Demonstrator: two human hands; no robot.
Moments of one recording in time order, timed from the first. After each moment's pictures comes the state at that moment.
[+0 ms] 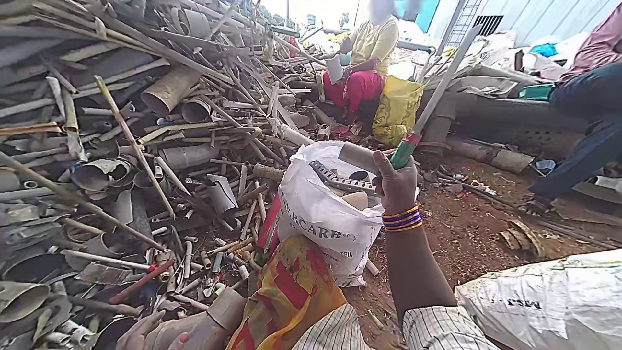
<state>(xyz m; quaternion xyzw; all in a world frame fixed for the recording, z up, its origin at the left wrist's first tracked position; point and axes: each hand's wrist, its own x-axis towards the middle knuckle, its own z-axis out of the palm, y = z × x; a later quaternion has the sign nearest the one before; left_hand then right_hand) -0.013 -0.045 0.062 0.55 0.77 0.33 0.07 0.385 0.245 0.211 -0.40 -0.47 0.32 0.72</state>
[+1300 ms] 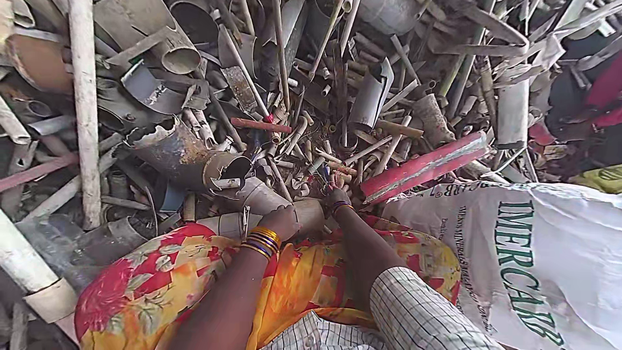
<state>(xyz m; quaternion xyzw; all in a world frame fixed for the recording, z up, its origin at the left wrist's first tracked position) -0.107 0.039 -0.065 0.34 0.79 0.05 0.52 -0.021 0.238 -0.159 -0.52 -0.78 0.22 -0.26</state>
